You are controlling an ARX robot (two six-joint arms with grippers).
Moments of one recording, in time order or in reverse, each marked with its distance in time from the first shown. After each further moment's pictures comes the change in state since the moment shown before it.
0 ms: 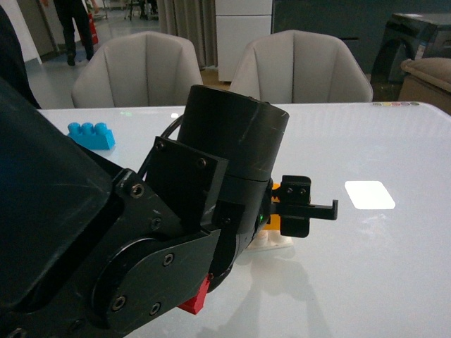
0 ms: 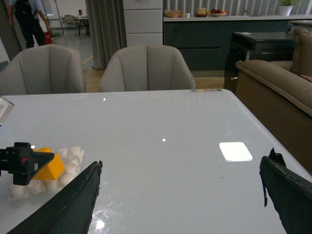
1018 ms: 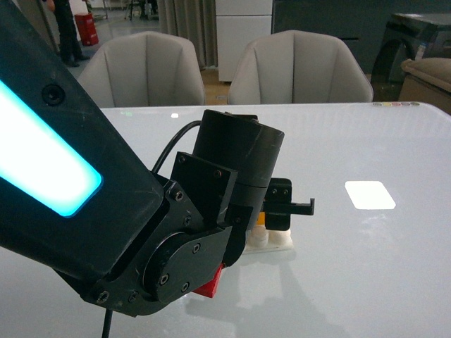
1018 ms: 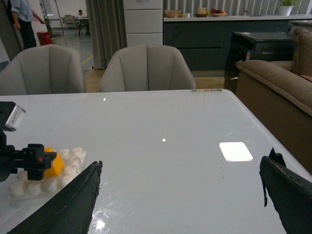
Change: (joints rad) left arm 0.021 0.133 0.103 0.006 -0.098 0.007; right arm 0.000 0.000 0.000 0.000 0.000 0.000
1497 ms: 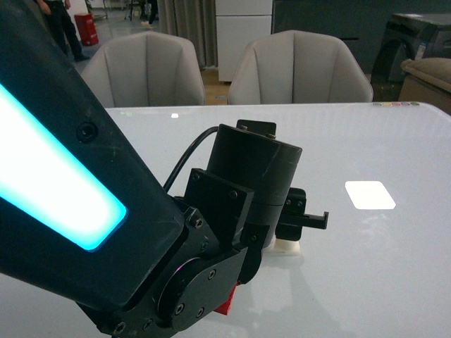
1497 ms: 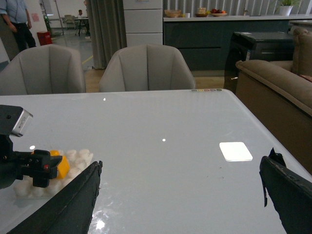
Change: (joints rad) left arm -0.038 0.025 -0.011 0.061 -0.019 0.067; right arm 0.000 0.000 0.000 0.000 0.000 0.000
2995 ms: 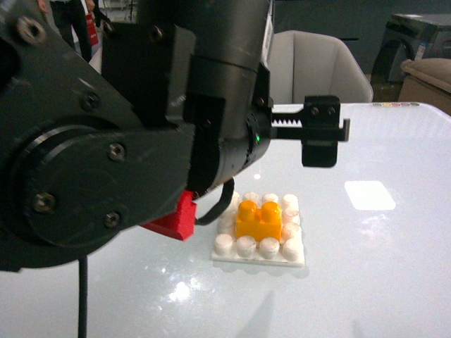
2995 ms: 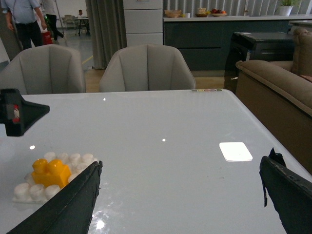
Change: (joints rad) left arm 0.037 -0.319 -0.071 -0.076 0.140 -0.014; right arm 0.000 0.000 0.000 0.000 0.000 0.000
